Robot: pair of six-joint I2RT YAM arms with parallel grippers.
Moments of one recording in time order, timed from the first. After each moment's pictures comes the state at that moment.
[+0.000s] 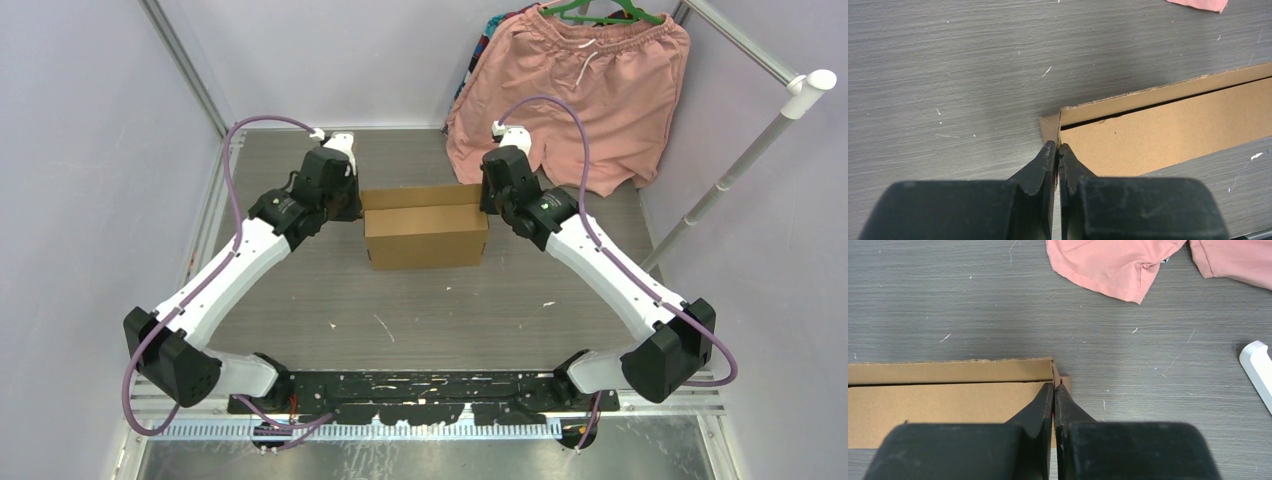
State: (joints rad) left arm -0.56 1.34 1.32 -0.65 -0.20 -0.36; right arm 0.58 1.35 1.30 -0.58 0.39 0.40
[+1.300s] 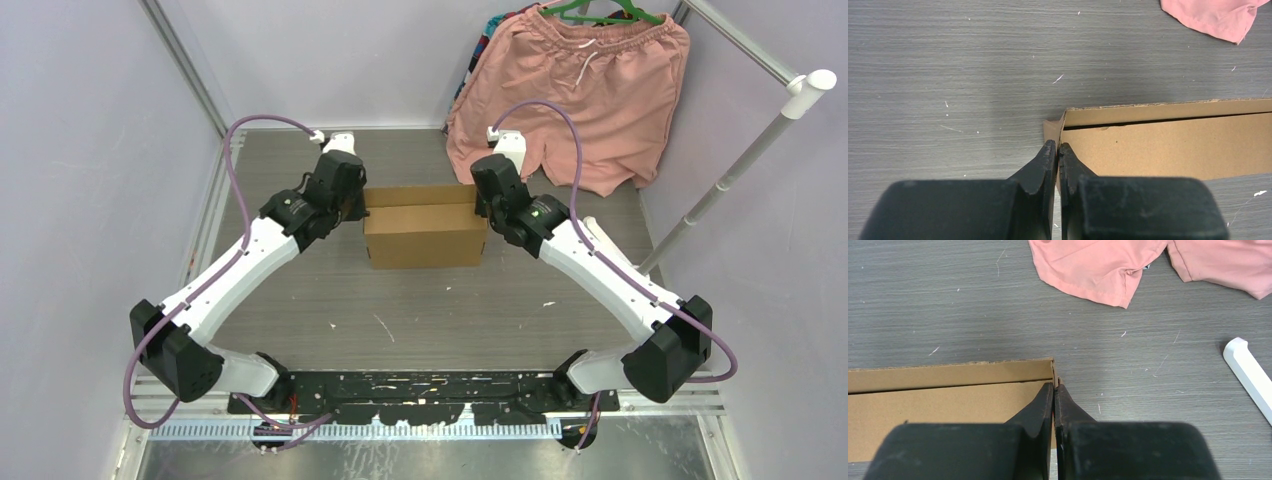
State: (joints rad) left arm -0.62 1.37 1.34 -0.66 -0.37 -0.48; right arm 0.65 1.35 1.27 -0.55 0.54 0.43
